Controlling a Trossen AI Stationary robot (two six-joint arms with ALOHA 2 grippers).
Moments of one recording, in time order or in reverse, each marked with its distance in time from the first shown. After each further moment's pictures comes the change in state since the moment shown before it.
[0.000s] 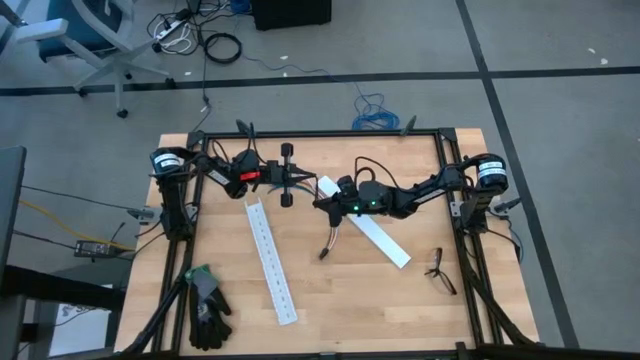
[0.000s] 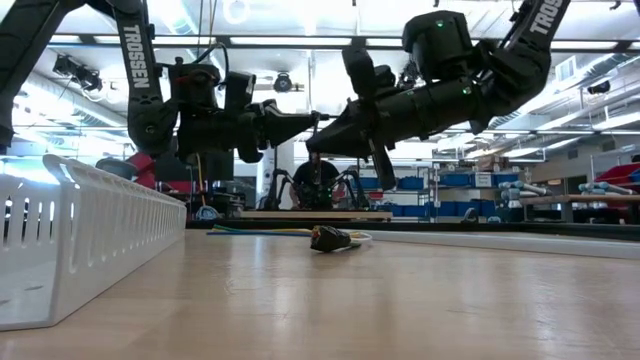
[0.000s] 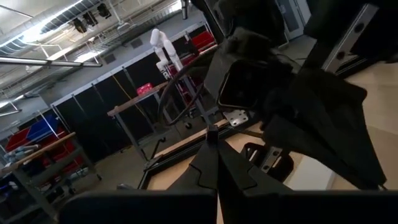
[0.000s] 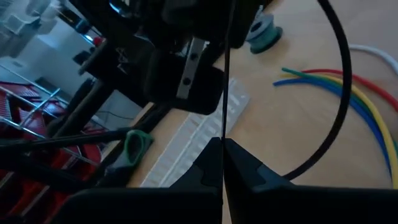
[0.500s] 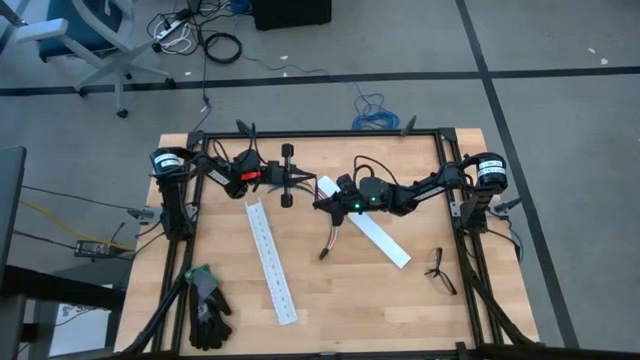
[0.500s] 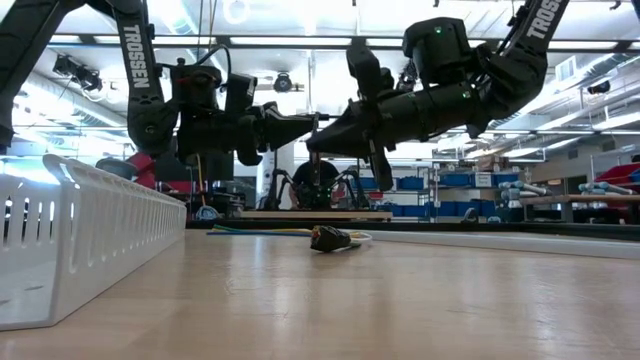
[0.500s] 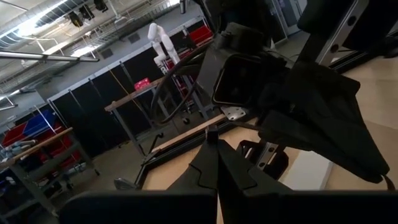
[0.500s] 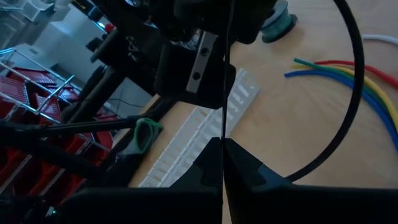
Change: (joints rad) left arm 0.000 0.000 0.000 -0.028 -0.002 0.009; right arm -0.035 0.000 -0.002 0.000 -0.112 -0.007
